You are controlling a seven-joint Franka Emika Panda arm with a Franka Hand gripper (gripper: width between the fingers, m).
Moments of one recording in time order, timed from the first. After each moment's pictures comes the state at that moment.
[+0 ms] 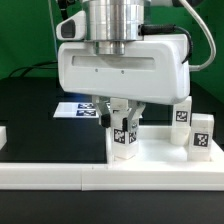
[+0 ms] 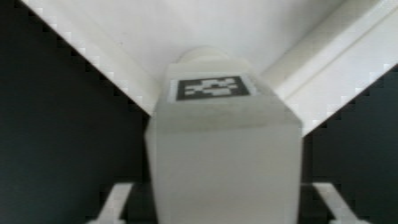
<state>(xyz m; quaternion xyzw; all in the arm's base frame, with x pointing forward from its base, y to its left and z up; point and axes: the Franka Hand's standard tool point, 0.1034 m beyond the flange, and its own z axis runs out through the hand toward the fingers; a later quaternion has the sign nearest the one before) 0.631 -0.009 0.077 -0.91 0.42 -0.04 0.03</state>
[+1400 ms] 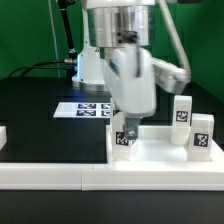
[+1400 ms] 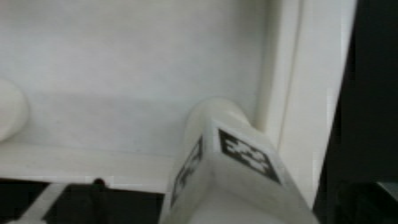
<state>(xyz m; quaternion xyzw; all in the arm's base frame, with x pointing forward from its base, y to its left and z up) 0.620 0.004 0.072 -0.76 0.65 0.01 0.04</state>
